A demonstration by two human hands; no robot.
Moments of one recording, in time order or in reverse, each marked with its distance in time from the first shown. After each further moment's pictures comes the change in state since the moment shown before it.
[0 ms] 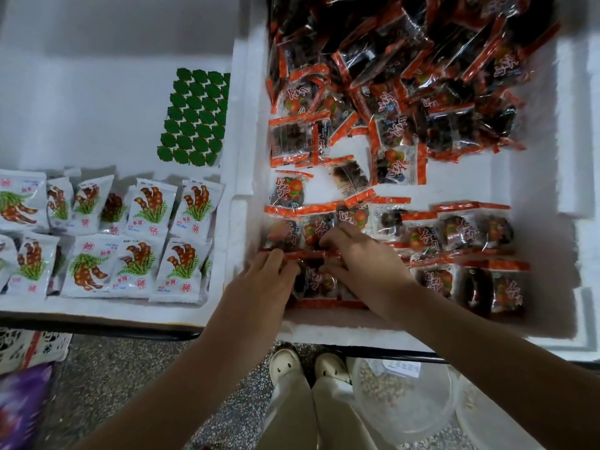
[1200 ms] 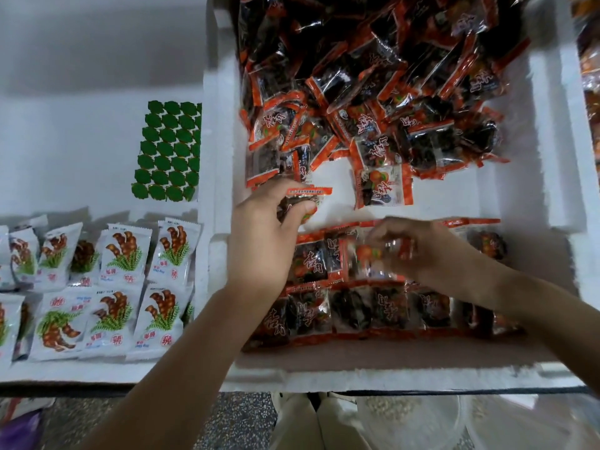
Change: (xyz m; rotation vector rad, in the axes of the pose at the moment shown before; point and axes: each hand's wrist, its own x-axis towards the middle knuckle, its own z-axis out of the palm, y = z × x) left_hand 0.099 0.016 -0.047 -0.708 0.559 -0.175; right_hand -0.011 0.056 -0.072 0.478 -0.054 0.124
